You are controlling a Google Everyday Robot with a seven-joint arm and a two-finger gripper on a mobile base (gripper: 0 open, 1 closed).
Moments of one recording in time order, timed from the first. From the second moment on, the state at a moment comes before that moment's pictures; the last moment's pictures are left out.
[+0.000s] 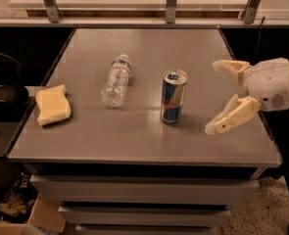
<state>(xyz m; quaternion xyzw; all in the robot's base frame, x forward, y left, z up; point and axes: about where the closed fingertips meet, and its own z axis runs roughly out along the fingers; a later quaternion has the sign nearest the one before) 0.478 -0.145 0.914 -0.54 0.67 0.27 0.45</state>
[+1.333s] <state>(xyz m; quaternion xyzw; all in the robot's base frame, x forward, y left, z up) 0.497 -0.070 0.913 -0.54 0.56 0.38 0.50</state>
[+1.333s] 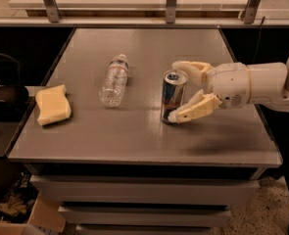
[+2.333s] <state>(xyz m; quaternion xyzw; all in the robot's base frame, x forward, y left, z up) 0.499 -0.071 0.930 -0.55 0.55 0.39 0.50</state>
